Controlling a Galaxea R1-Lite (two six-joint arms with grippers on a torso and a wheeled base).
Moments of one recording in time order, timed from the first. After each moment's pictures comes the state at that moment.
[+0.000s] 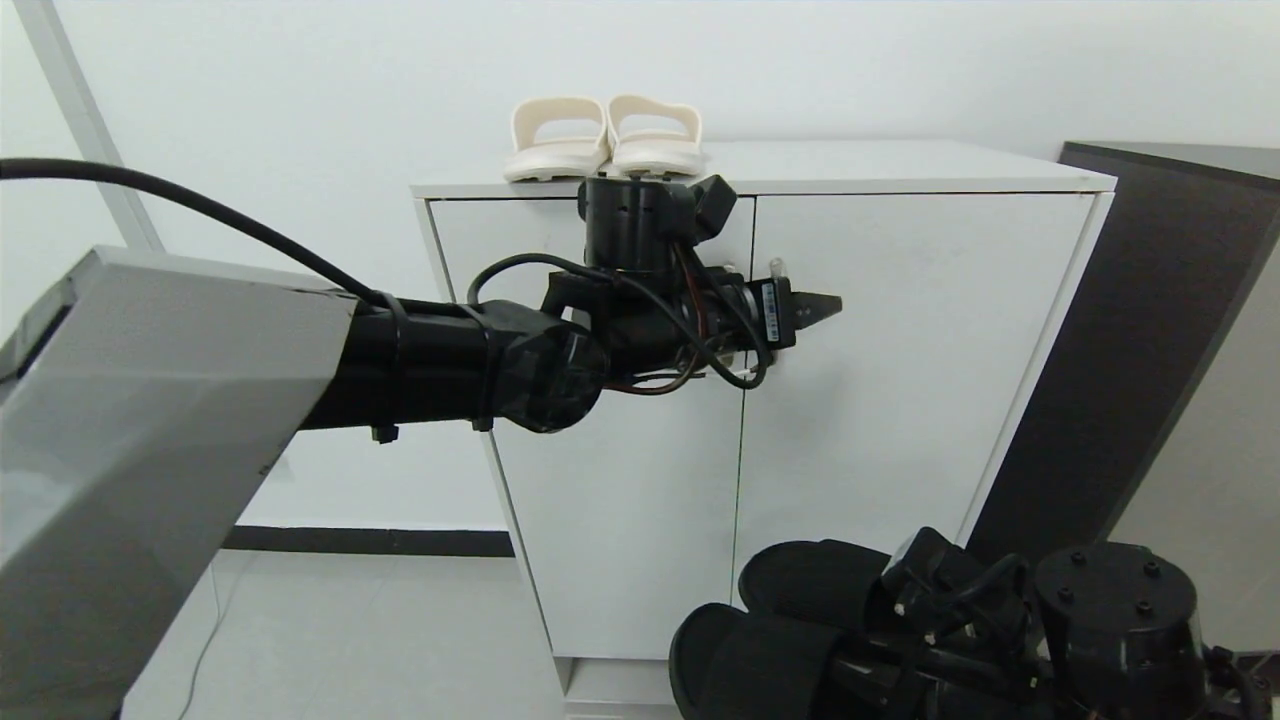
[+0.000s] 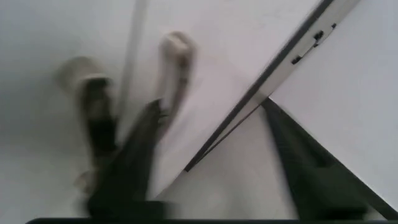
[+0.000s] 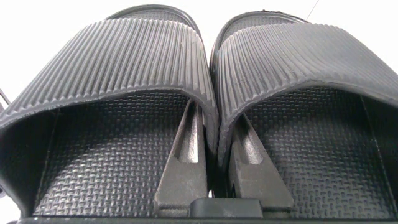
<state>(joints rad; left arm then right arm) -0.67 2.11 -1.69 -0.34 -0.28 -0.31 0.82 1.66 -0.32 -0.92 0.03 0.02</state>
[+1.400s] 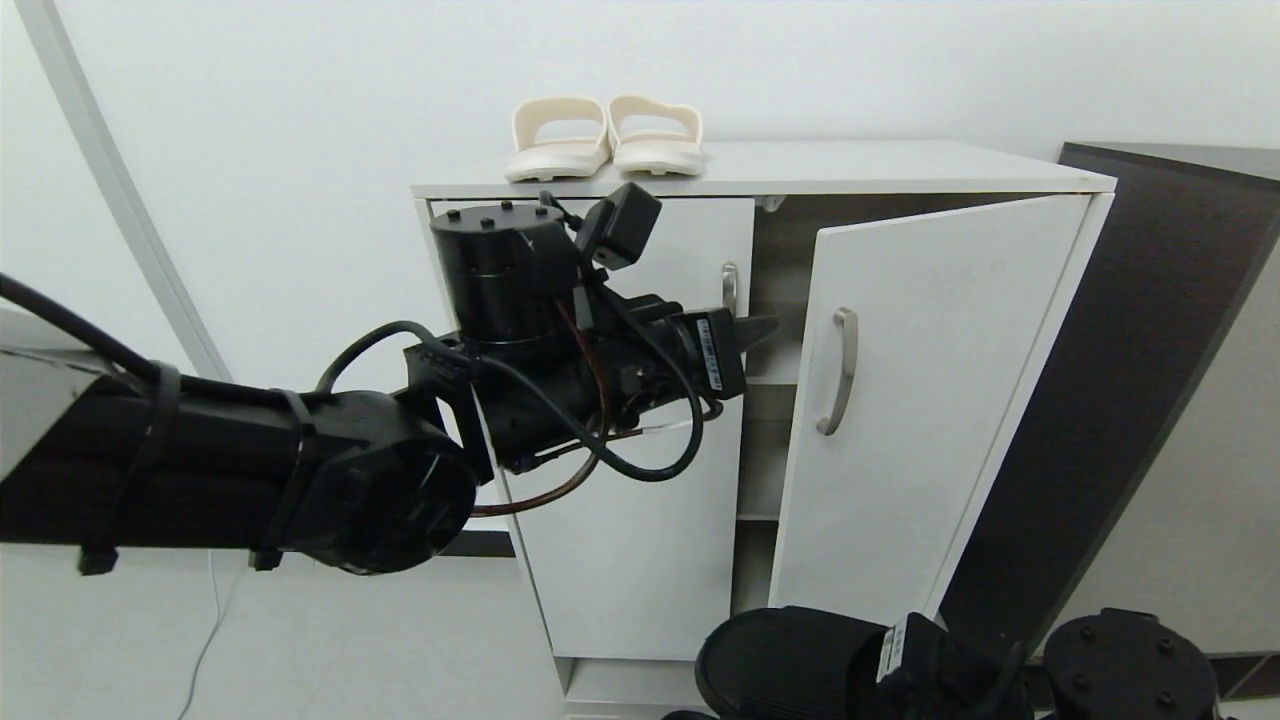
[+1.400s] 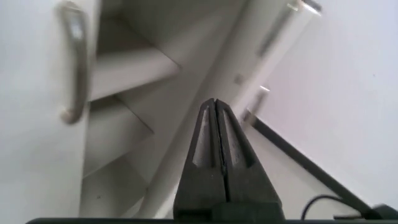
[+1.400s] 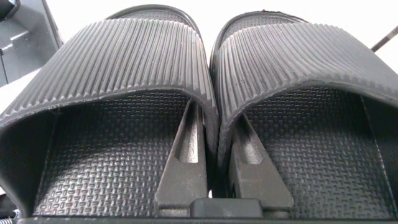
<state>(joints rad) -0.68 1.84 -1.13 -0.76 -0.30 -0.36 0.91 1.70 -0.21 -1.06 0.17 -0.02</state>
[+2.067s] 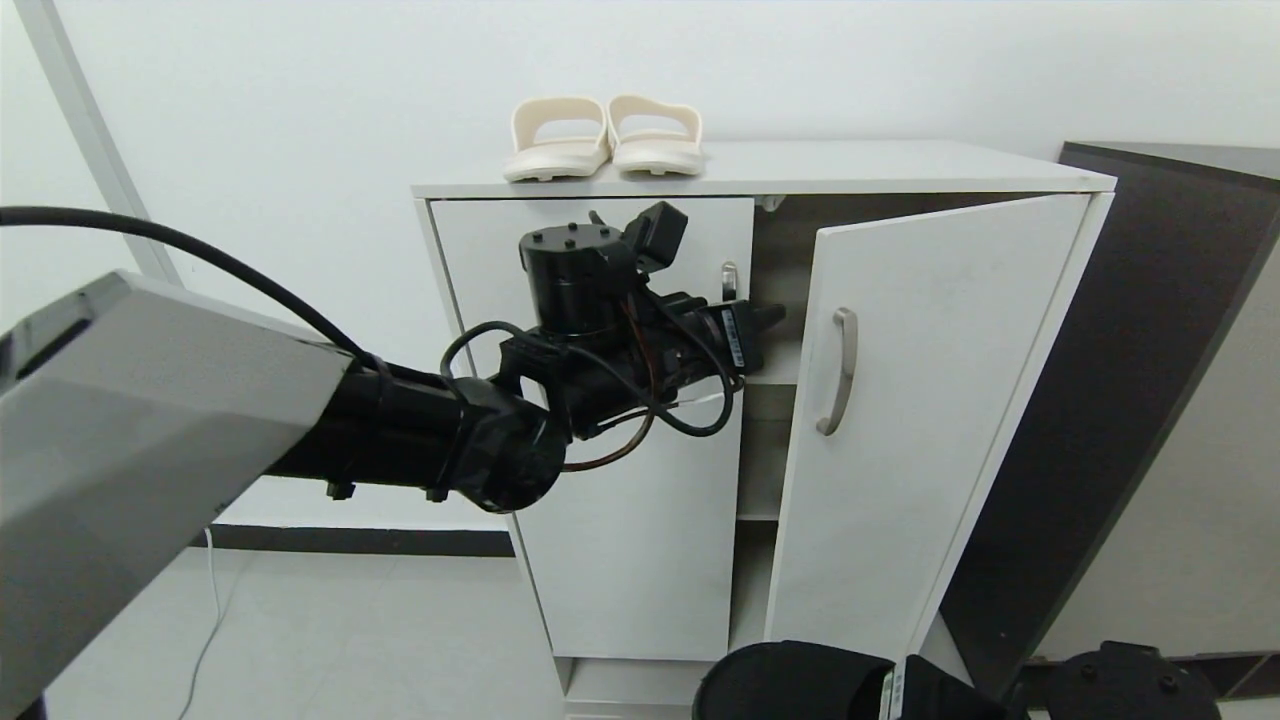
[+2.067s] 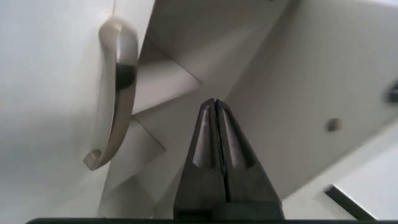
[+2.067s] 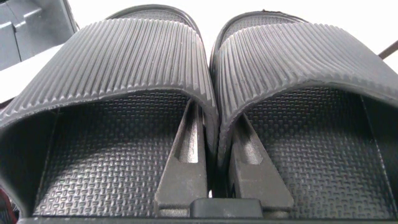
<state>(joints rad) -0.64 2.05 -1.35 -0.78 -0.32 -0.37 0.96 1.70 -0.17 -1.06 0.17 -0.02</state>
